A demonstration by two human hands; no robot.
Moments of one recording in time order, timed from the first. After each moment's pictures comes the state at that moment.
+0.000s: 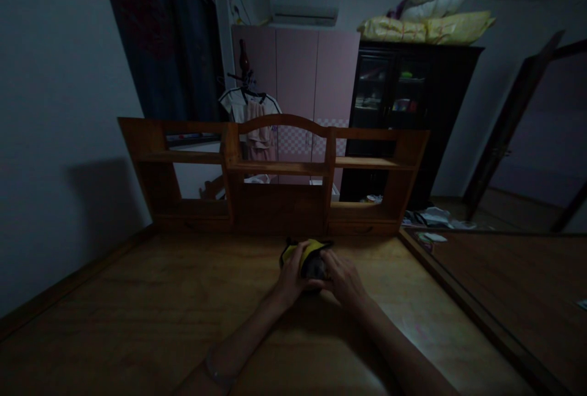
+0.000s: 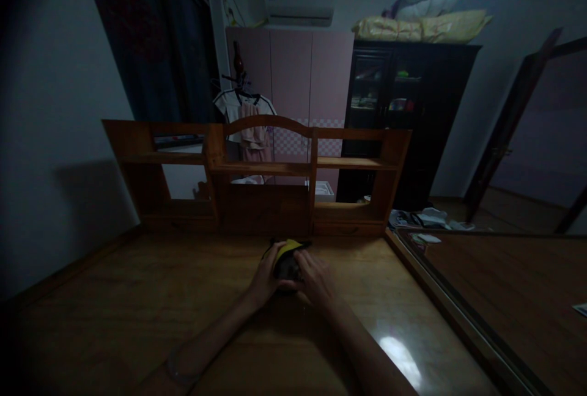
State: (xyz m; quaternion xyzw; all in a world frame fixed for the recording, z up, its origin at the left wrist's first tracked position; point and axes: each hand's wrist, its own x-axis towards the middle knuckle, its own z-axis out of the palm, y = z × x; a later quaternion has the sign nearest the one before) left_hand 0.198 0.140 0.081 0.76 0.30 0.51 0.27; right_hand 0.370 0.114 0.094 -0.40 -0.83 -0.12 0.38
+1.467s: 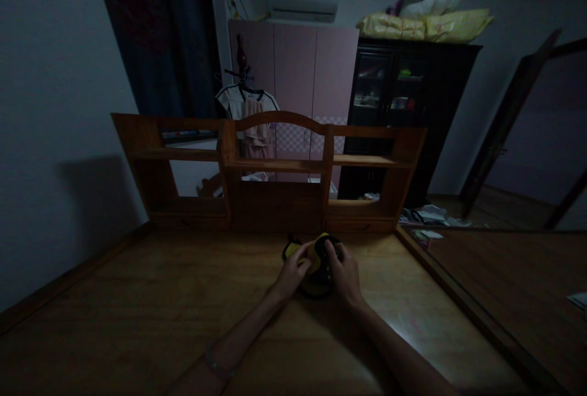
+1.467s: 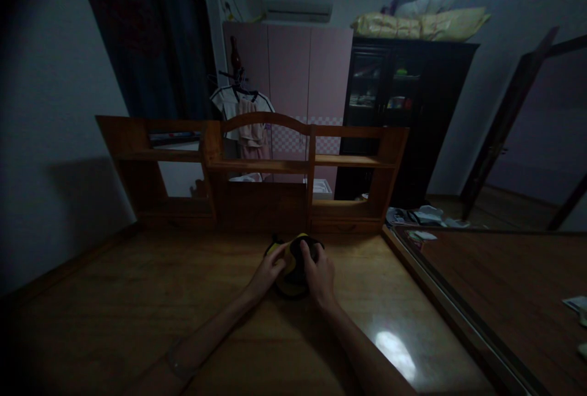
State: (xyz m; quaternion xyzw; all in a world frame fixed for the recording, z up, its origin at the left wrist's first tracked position) left_hand 0.211 0.142 0.084 0.68 0.32 0.50 0.44; right_hand 0.359 0.114 0.093 -0.57 -0.58 0.14 0.57
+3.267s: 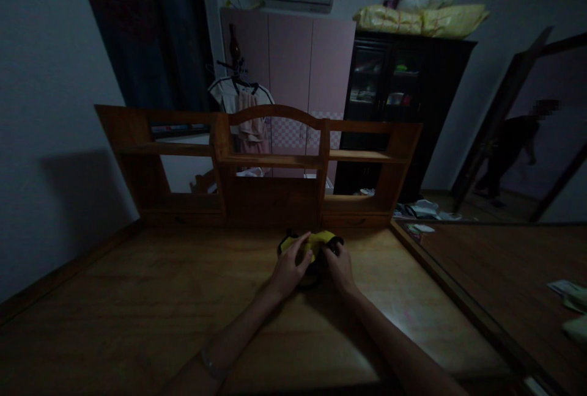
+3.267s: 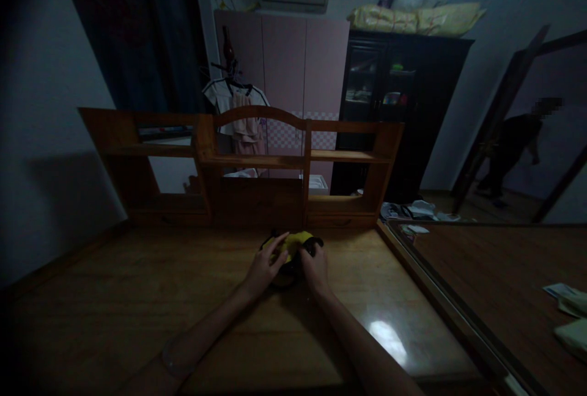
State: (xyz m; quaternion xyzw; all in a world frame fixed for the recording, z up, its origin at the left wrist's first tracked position) left_hand 0.211 0.130 0.094 0.74 0.36 0.49 0.29; right_hand 0.366 0.140 0.068 -0.53 -0.53 0.27 0.61
